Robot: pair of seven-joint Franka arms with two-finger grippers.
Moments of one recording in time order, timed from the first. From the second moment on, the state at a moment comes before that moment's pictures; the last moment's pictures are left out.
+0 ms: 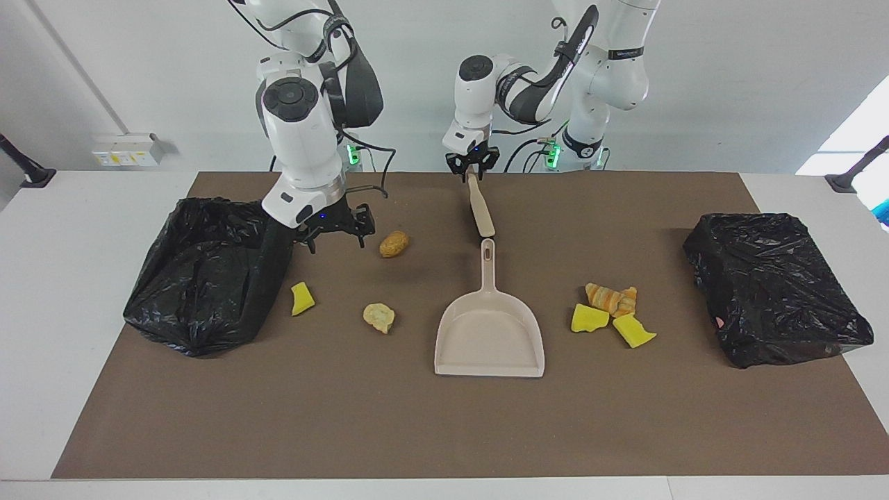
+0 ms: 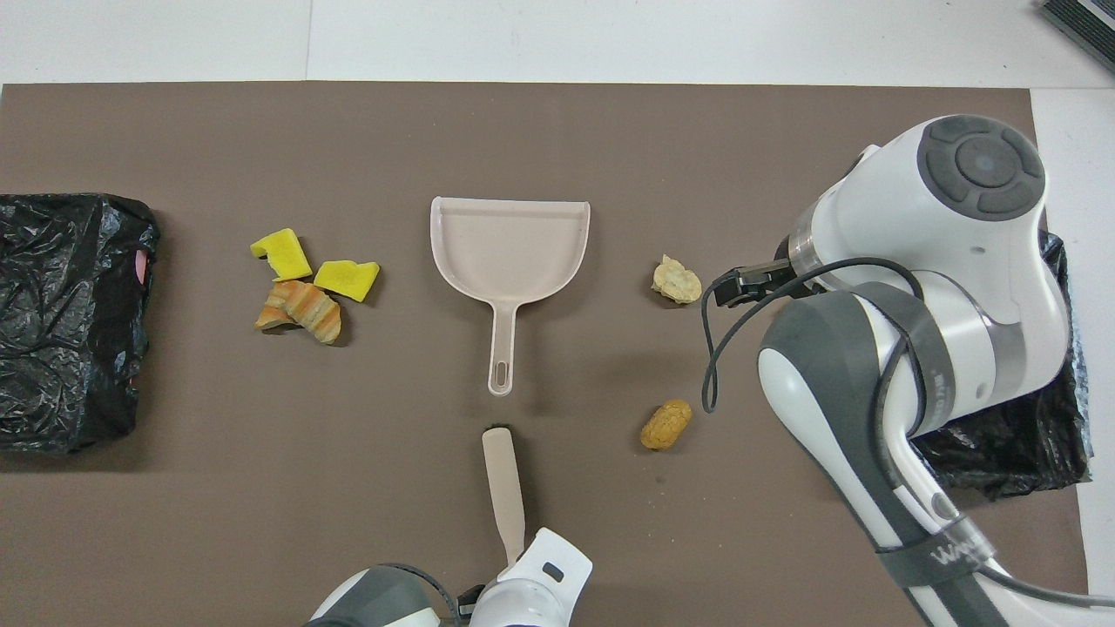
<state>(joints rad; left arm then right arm) -0.97 -0.17 -0.09 -2.50 -0.08 2.26 -1.09 0.26 0.14 0.00 -1.73 -0.01 1.85 0.13</state>
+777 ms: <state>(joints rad) -0.87 -0.19 -0.06 -2.44 -0.08 2.02 -0.96 0.30 0.15 0.00 -1.73 -0.01 1.89 0.20</state>
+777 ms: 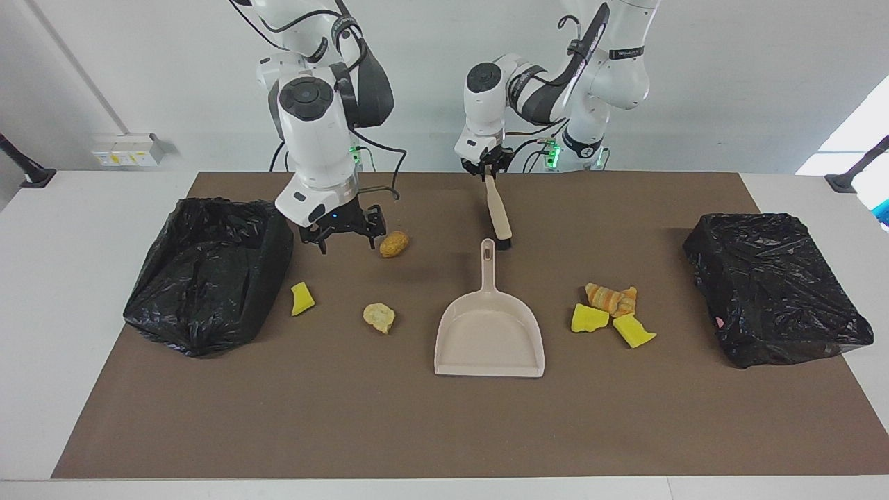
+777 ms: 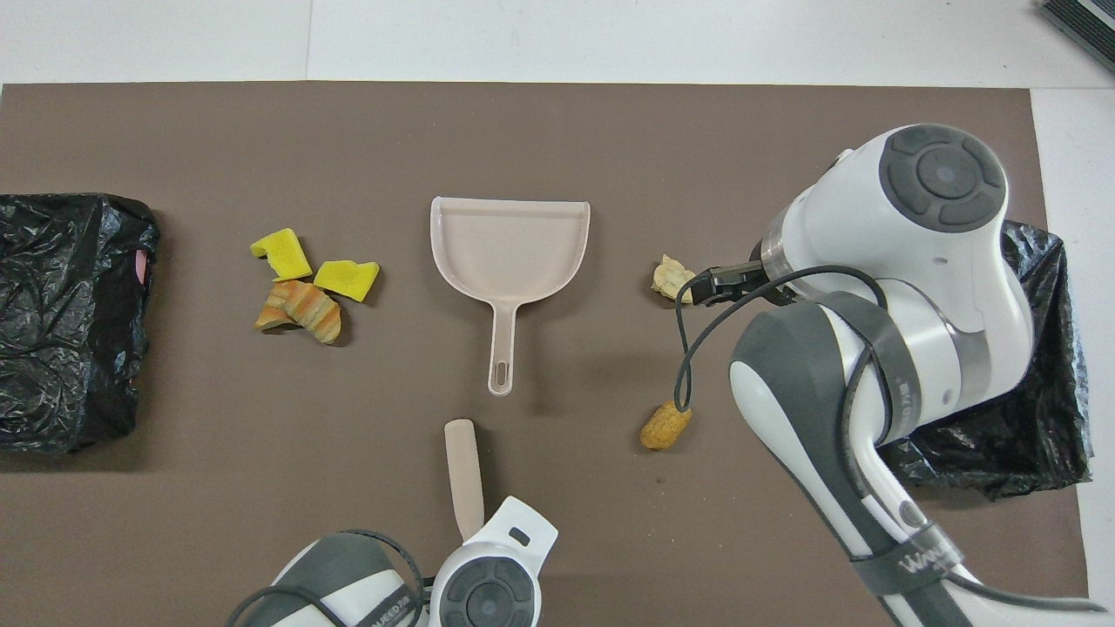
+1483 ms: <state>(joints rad) -0.37 -0.33 -0.05 -2.30 -0.08 1.76 -0.47 0.47 0.25 0.00 -1.73 -0.01 2.12 0.45</state>
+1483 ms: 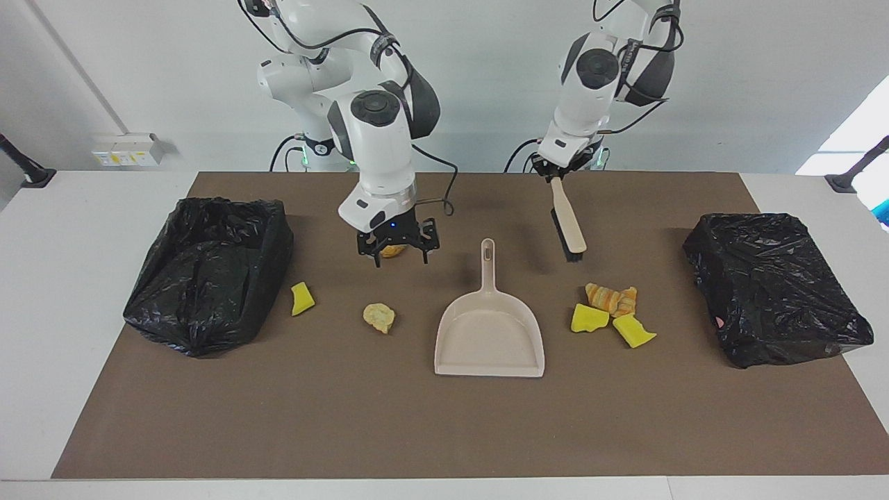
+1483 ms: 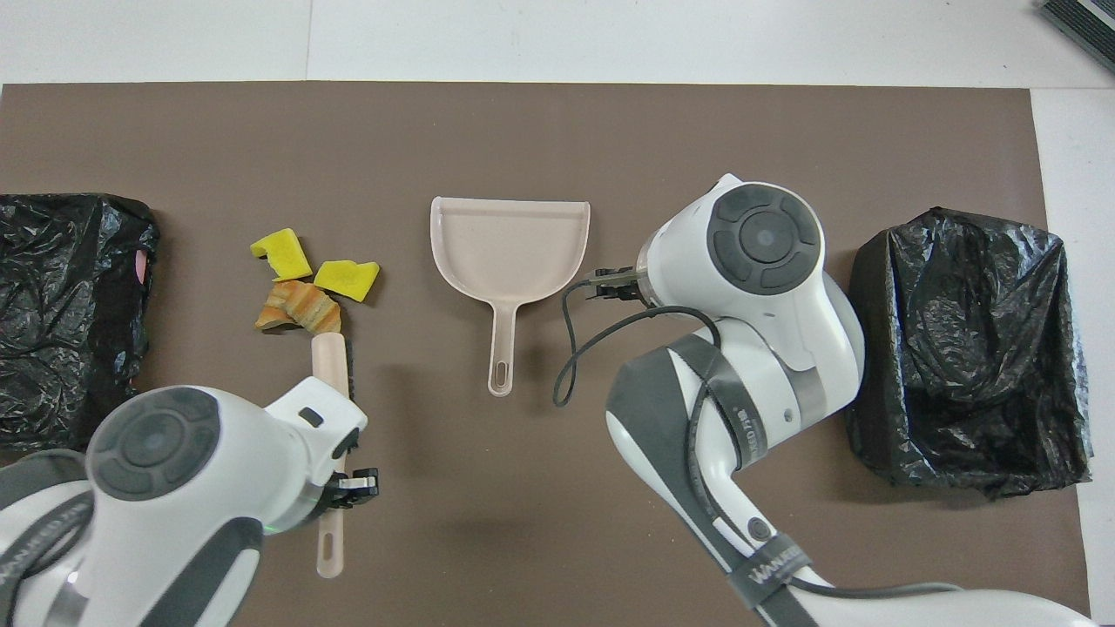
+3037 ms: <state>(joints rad) 0.15 -0.19 -0.06 -2.30 -0.08 2.02 0.08 0.73 0.48 0.00 -1.62 -0.13 2.19 0.75</state>
